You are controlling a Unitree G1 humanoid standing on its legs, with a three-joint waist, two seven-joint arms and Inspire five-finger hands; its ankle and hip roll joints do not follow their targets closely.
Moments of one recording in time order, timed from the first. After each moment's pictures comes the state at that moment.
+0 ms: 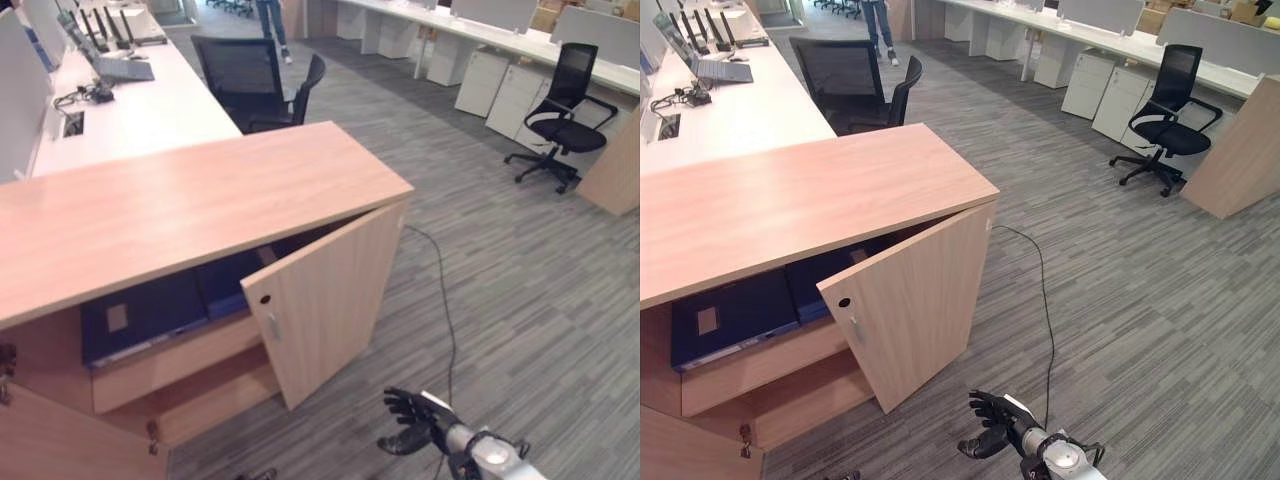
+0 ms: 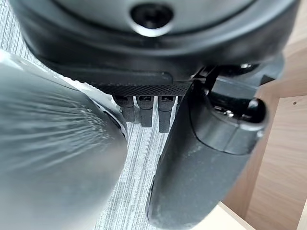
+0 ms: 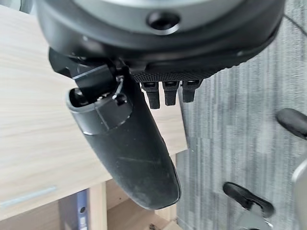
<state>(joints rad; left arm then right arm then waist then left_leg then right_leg) 0.08 0.16 0.10 1.16 -0.67 -0.06 -0.03 0.04 -0.48 0.55 0.54 0.32 -0.01 0.20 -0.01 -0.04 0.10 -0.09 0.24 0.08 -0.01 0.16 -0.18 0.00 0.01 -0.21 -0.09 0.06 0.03</state>
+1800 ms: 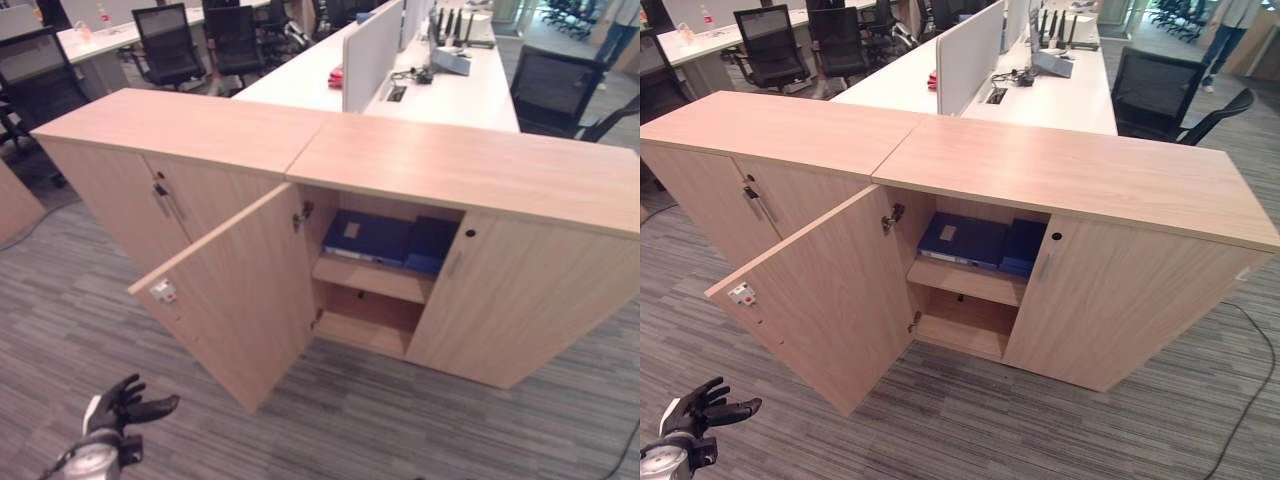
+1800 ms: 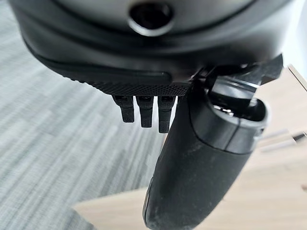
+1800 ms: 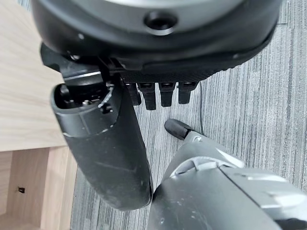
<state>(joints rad) 0.00 0.63 0.20 0.90 -0.29 -0.03 -0.01 0.08 -0.26 0.06 1.25 0.27 -0.02 0.06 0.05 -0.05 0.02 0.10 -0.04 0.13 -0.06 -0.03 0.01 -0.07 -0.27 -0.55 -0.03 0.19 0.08</state>
